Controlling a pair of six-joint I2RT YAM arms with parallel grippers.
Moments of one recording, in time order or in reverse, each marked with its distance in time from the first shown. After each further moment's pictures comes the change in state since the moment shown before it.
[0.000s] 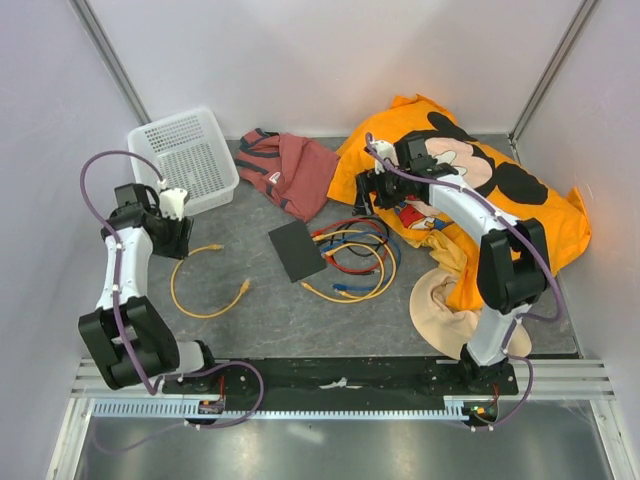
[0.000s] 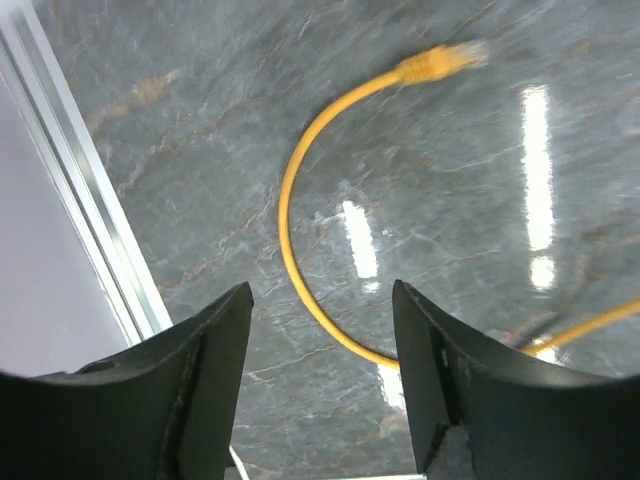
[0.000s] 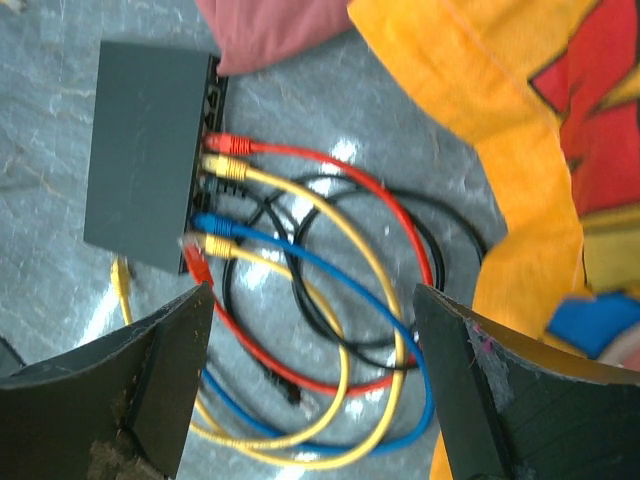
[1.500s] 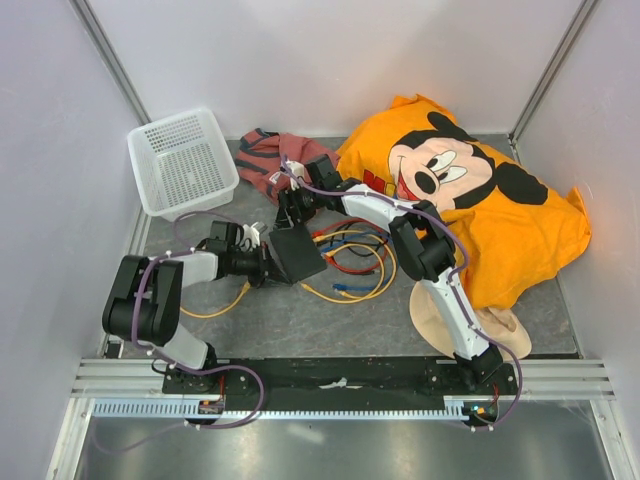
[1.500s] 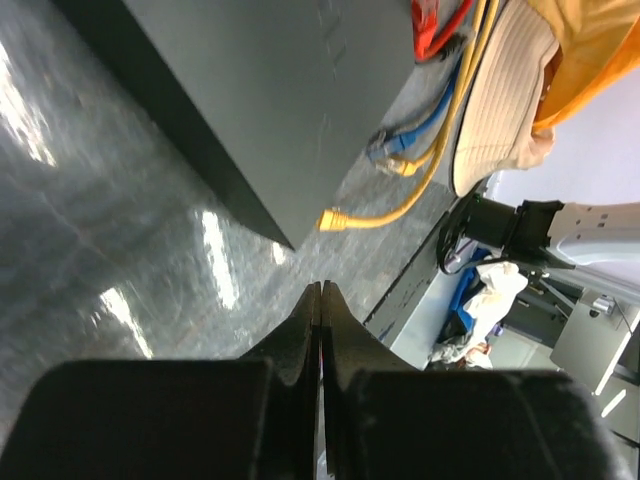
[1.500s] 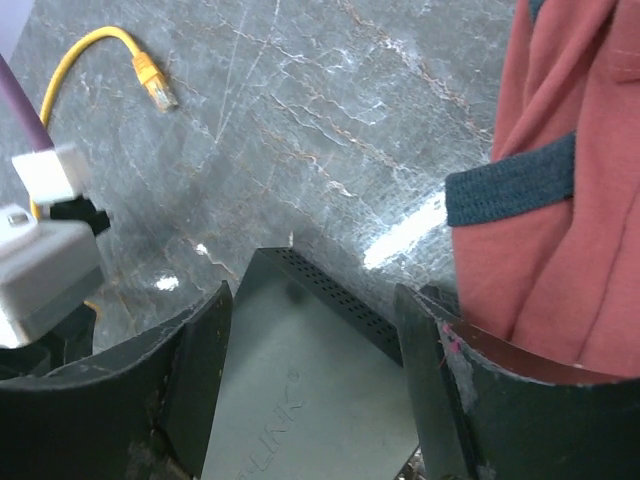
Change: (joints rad) left arm -0.506 0.226 -0.417 0.668 0.726 -1.046; right arm 0.311 0.644 0.528 0.262 -0.152 0.208
